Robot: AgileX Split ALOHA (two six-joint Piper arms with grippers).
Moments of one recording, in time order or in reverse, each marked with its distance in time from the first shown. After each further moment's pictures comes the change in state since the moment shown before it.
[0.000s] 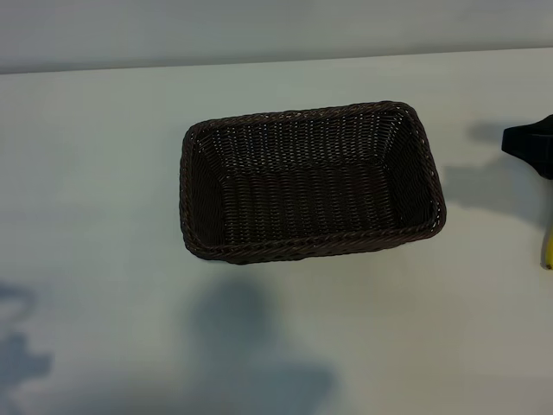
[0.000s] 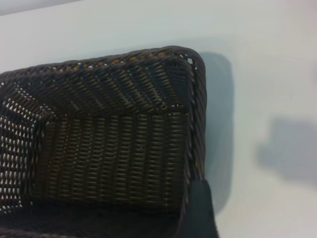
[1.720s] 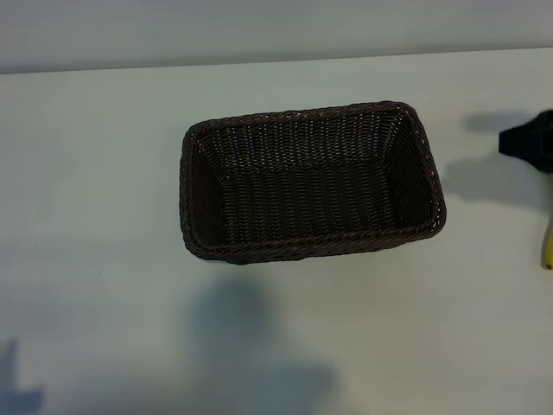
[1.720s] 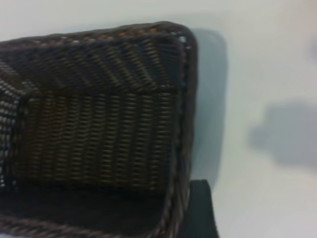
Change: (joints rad) left arm -0.030 -0.344 0.004 -0.030 0.001 -0.013; right arm 0.000 0.132 -0.121 -0.147 0.073 0.089
